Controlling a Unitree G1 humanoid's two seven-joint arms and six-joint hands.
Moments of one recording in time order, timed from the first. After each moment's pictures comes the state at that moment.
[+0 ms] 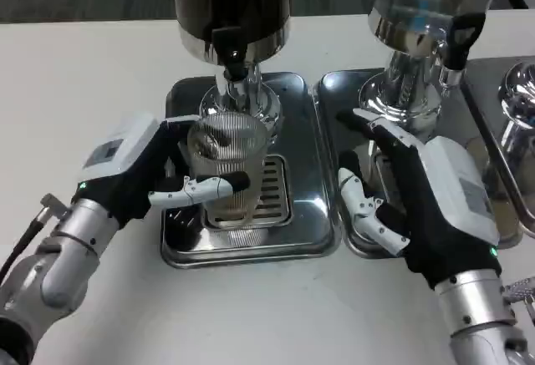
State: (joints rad) left arm -0.60 0.47 -0.32 1.19 0.55 -0.80 0.32; right arm 0.10 -0.15 0.24 -0.21 -0.69 -0.03 -0.17
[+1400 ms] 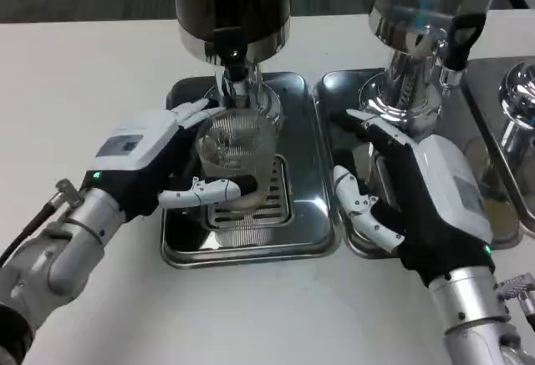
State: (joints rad) left arm -0.60 0.51 -0.40 1.05 0.65 -0.65 0.31; right arm 0.09 -0.13 0.25 -0.20 -0.68 -0.02 -0.17
